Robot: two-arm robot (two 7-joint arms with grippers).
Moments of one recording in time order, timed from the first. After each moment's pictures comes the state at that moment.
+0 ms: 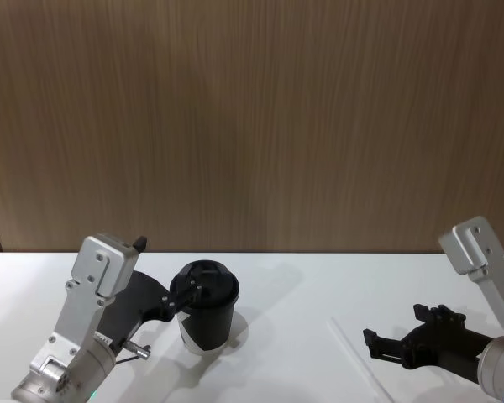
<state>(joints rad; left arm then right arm) -0.24 0.38 0.45 -1.63 -0.20 0.01 -0.01 0.13 0.50 -0.19 -1.91 0.31 0.81 0.25</state>
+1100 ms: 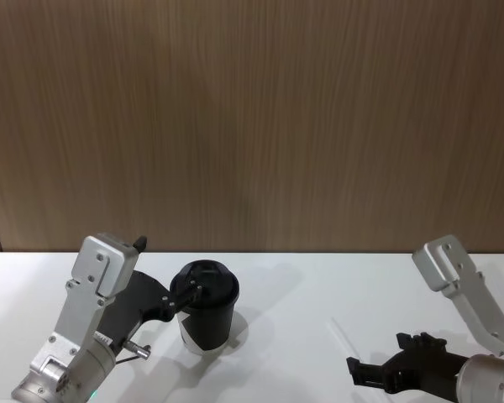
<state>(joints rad) -0.24 0.38 0.45 -1.63 -0.20 0.01 -0.01 0.14 0.45 -0.22 -1.91 0.30 0.93 0.25</state>
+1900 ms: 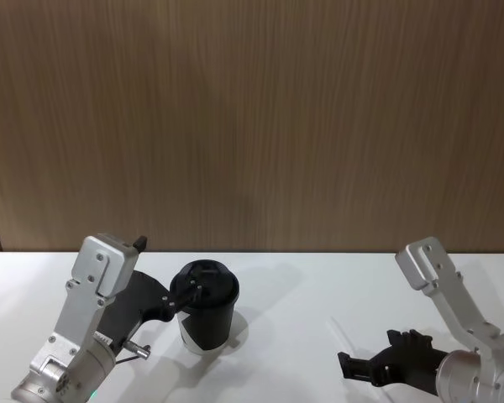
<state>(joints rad) -0.24 0.38 0.45 -1.63 -0.20 0.01 -0.01 0.19 0.40 -0.26 -1.80 0.25 0.88 0.24</state>
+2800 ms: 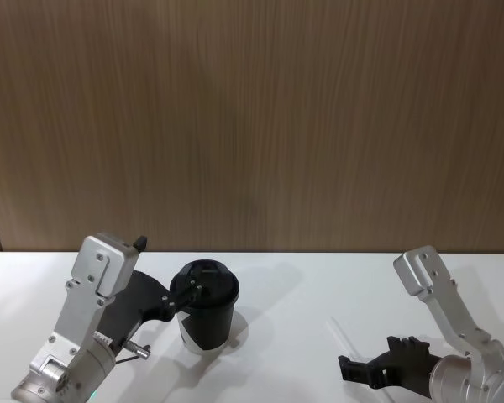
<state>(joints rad) -0.24 0.38 0.45 -1.63 -0.20 0.01 -0.01 0.20 0.36 -0.25 -1.71 0.23 0.85 0.23</state>
